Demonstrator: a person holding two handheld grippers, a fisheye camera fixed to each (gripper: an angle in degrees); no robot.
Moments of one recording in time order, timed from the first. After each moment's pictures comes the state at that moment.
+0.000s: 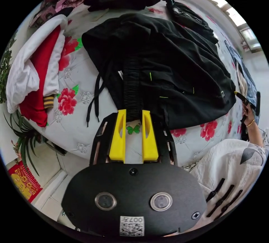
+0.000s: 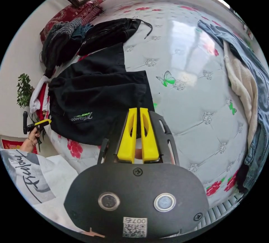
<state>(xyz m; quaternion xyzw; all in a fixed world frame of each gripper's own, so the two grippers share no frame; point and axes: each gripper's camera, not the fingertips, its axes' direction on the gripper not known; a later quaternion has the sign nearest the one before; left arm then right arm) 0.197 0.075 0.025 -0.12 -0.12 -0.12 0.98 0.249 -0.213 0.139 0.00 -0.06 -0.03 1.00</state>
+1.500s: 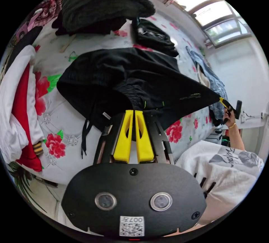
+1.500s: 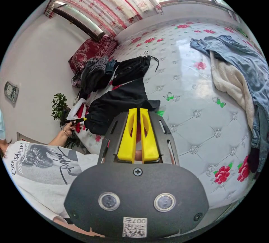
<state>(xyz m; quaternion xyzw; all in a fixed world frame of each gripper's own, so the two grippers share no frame) 0.090 0.033 0.027 -0.04 0.08 -0.03 1.00 0.333 -0.175 -0.130 0.13 -0.21 0.01 0.97</state>
